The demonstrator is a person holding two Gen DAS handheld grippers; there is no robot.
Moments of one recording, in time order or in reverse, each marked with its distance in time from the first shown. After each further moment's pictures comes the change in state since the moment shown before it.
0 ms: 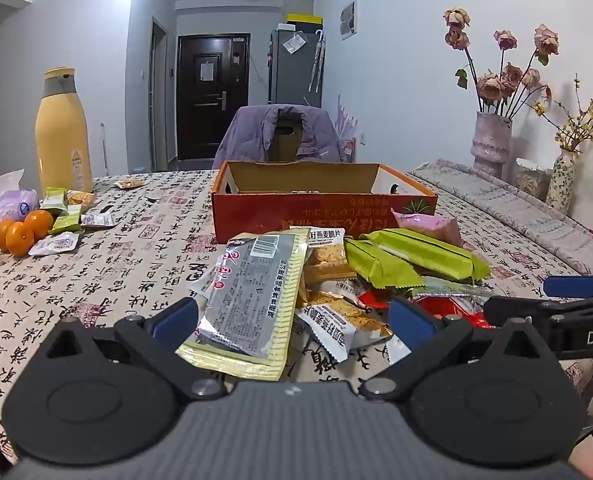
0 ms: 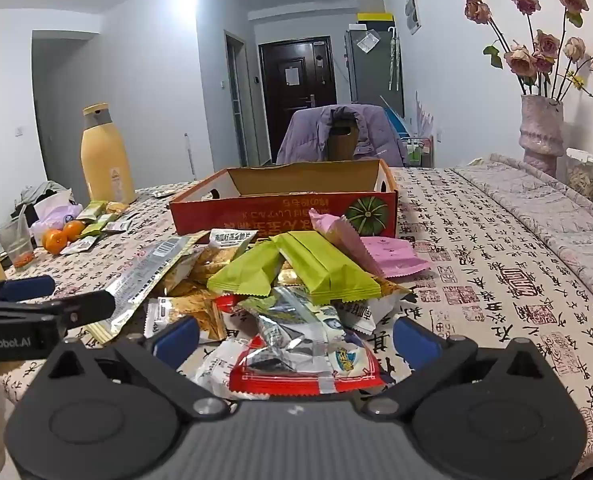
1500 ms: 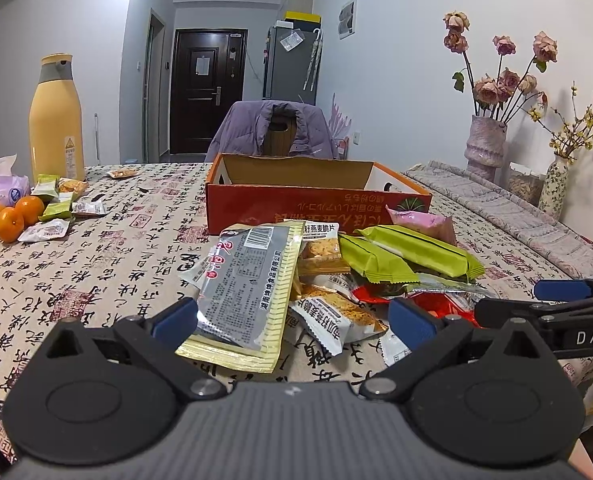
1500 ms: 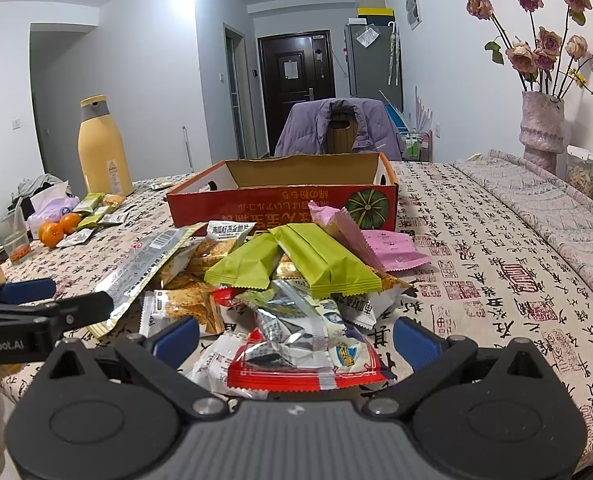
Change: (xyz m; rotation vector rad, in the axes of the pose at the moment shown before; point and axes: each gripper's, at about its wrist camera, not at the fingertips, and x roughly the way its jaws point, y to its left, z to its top) left arm 0.004 0.004 -0.007 -0.035 0.016 -0.035; right arm 0.007 0.002 -0.002 -0.001 0.026 -0.007
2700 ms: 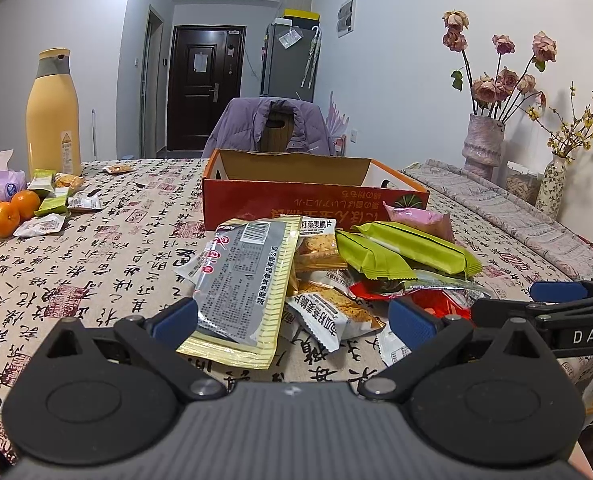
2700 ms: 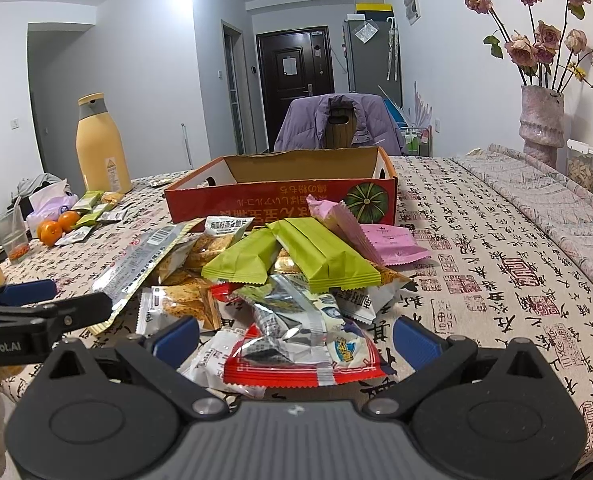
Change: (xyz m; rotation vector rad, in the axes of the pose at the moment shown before) left arm 0.002 -0.001 -0.003 -0.004 0.002 -0.008; right arm 0.002 0.000 -0.006 0.005 0.006 0.002
